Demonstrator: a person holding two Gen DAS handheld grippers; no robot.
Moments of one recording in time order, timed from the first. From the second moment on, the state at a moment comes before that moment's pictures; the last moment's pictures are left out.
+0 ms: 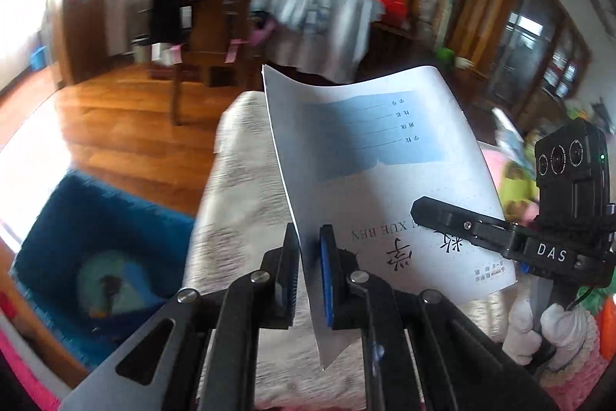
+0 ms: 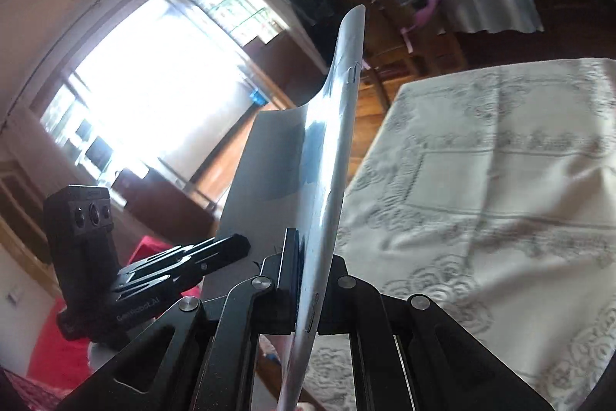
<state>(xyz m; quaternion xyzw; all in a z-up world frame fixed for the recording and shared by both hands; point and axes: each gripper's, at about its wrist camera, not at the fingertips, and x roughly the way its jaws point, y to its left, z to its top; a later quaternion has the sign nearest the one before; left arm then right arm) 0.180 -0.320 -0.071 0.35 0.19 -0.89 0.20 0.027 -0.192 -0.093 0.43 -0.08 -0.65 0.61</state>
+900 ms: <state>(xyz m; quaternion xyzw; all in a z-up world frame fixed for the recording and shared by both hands) 0.341 -0.565 -0.226 0.44 0.29 -0.75 0.40 0.155 -0.507 -0.232 0.54 0.11 -0.52 0.66</state>
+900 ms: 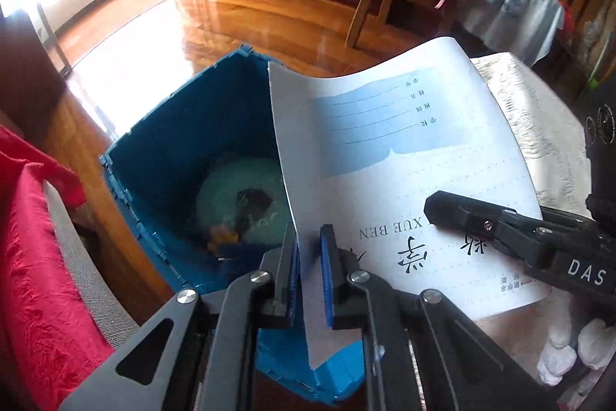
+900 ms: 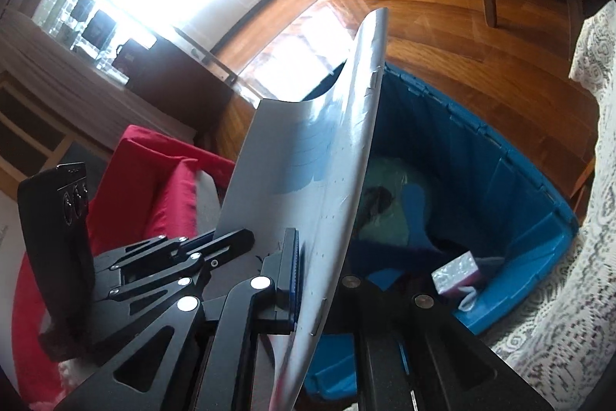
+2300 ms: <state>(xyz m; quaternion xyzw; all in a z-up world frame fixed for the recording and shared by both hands) 0.316 -0.533 -0.217 0.49 0.25 -0.73 0.41 0.123 -0.422 -0.168 0.46 0.19 -0.67 0.55</state>
